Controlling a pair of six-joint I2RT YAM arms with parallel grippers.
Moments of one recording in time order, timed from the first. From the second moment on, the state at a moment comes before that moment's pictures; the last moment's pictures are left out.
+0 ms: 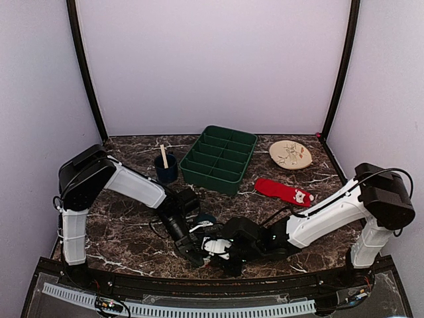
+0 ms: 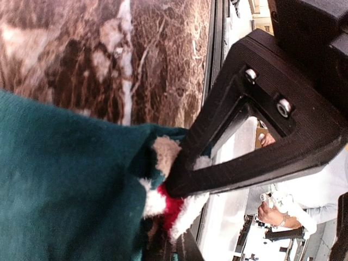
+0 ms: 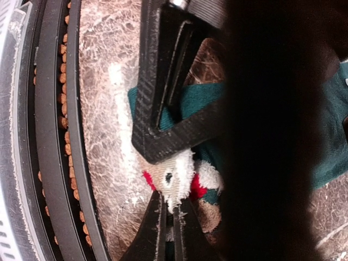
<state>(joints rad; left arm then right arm) -0.88 2.07 1.12 -0.62 1.06 0.17 1.33 1.75 0.79 0.11 -0.11 -0.02</state>
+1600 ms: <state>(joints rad) -0.93 1.50 0.47 0.35 0.40 -0.38 1.16 1.76 0.82 0.03 -0.50 0.35</state>
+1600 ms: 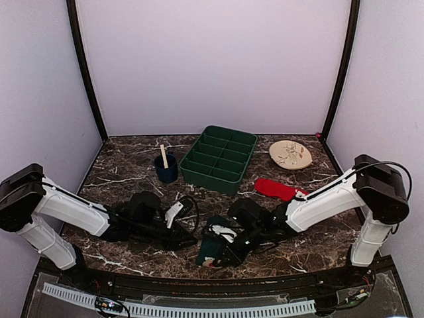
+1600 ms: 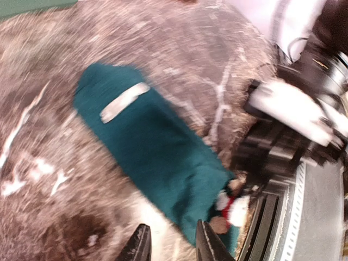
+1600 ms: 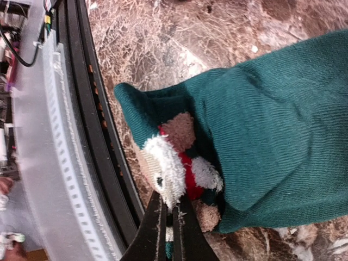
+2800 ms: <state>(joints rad) -1.28 1.51 0.55 0.29 0.22 0.22 1.06 1.85 0.88 -0.09 -0.81 0.49</state>
